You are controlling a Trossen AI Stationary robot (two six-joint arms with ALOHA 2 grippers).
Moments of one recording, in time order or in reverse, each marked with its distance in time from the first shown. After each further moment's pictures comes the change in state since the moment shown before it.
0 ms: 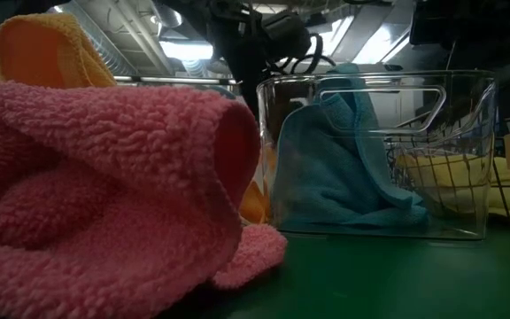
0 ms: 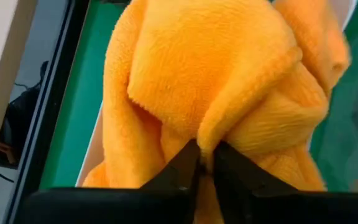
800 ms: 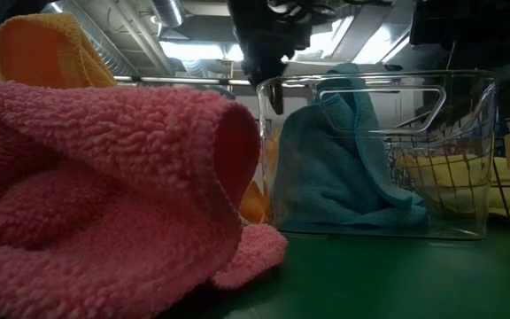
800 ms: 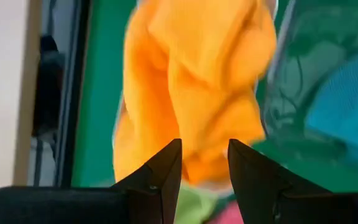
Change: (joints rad) left arm -0.061 0.000 0.371 -0.586 -0.017 -0.074; right arm 0.000 0.000 0.000 0.000 0.000 0.000
